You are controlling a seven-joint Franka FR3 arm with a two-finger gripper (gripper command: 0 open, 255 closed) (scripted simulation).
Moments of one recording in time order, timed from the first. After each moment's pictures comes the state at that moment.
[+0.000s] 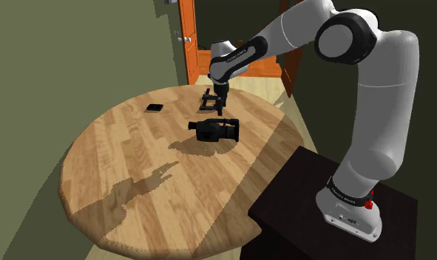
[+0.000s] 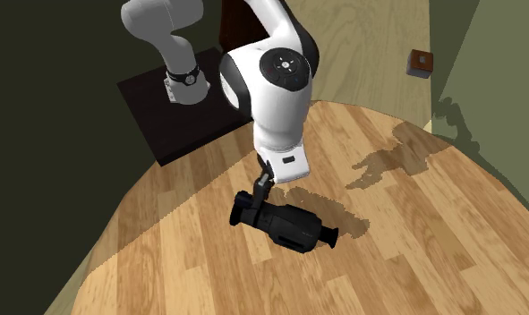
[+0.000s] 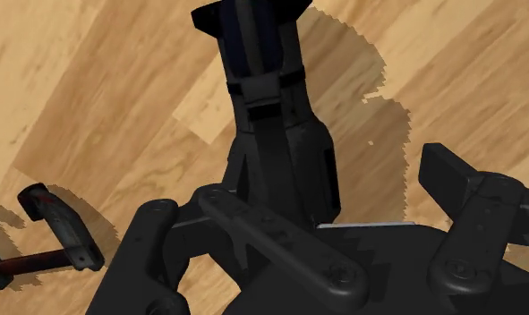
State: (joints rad) arm -0.01 0.35 -0.03 -1.83 0.00 2.15 -0.52
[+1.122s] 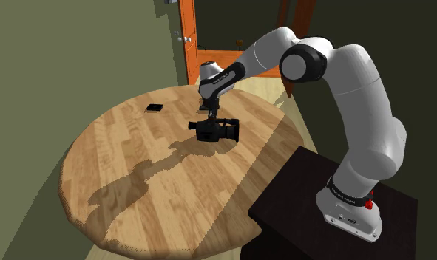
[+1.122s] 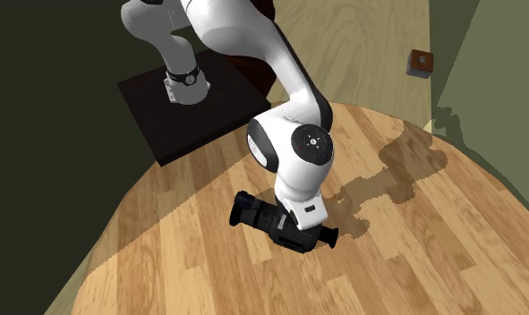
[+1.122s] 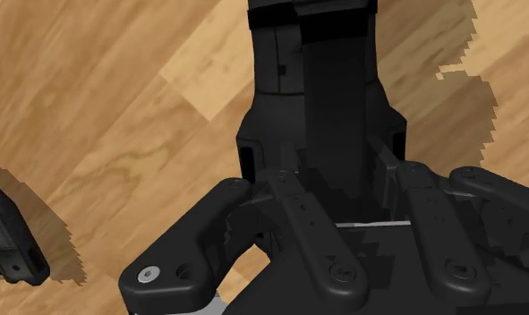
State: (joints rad) arm 0.00 0.68 -0.02 -1.57 -0.03 2.20 -0.57
